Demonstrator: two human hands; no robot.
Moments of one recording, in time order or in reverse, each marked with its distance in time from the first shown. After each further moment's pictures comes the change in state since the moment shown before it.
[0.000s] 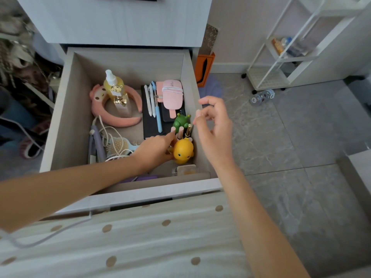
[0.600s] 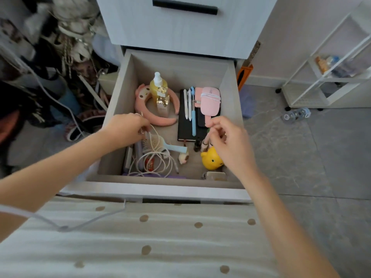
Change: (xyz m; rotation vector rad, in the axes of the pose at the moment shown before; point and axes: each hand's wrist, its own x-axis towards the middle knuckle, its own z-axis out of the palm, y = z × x) left_hand -0.071 -0.073 -0.111 0.376 -0.040 -0.300; right_hand 0.000 -0.010 0.026 -0.316 -0.372 -0.040
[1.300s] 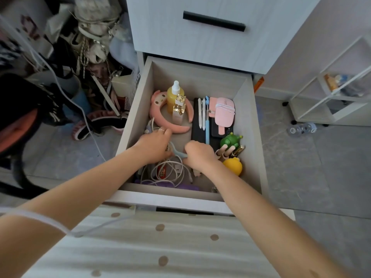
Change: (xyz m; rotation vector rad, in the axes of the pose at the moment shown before) left_hand 0.011 0.013 0.037 -0.123 -0.096 -0.056; right_hand 0.049 -0.025 0.106 -0.671 -0.749 0.075
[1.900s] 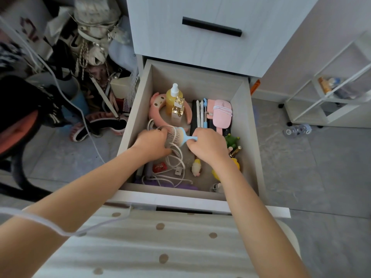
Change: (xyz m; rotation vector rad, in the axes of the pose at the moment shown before) left_hand 0.001 -0.002 -0.009 0.023 0.044 -0.056; right_hand -0.015 0.014 -0.025 0.181 0.342 0.119
